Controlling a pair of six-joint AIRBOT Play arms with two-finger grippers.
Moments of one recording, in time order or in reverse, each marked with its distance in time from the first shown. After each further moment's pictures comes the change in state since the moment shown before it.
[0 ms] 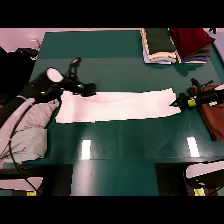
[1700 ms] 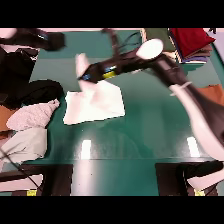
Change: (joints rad) left arm 0.200 0.109 0.576 0.377 -0.236 -0.109; right arm 1.089 -0.043 0.713 0.264 -0.273 0.080
